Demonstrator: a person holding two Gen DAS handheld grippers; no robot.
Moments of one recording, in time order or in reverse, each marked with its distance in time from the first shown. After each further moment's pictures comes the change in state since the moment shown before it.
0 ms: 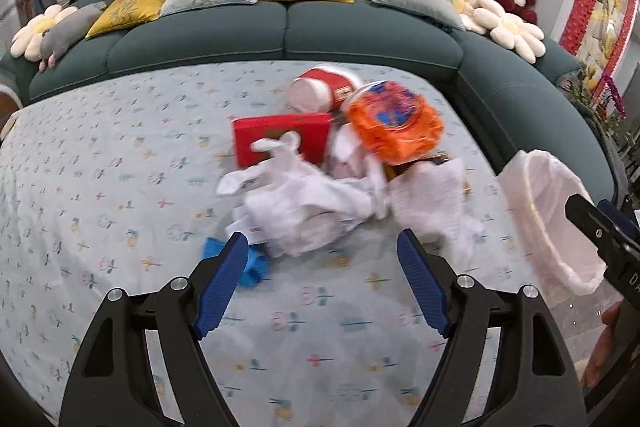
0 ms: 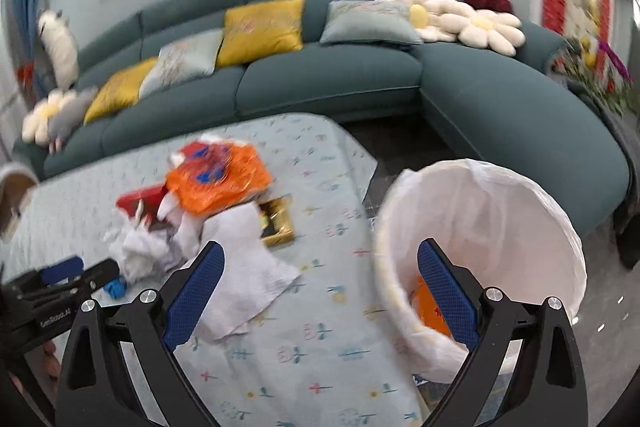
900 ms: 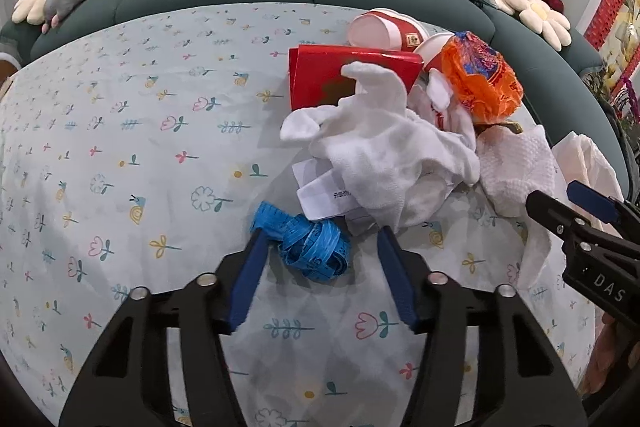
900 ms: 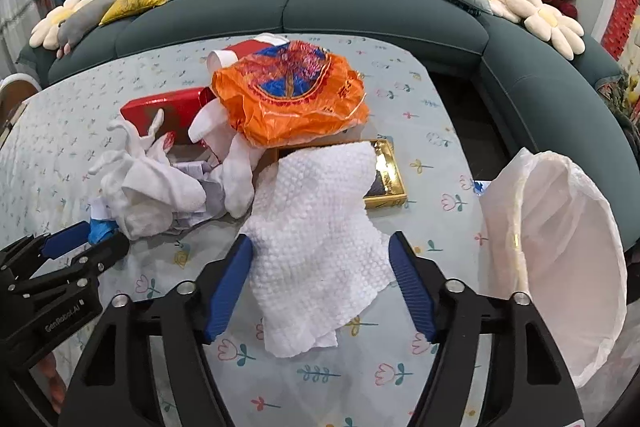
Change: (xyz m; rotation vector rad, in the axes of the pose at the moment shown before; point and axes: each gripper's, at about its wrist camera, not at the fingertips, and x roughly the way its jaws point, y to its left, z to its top) left arm 0.052 0.055 -0.016 -0.050 0.126 0.015; right arm 0.080 0.088 -0.012 -0.184 0.236 0.013
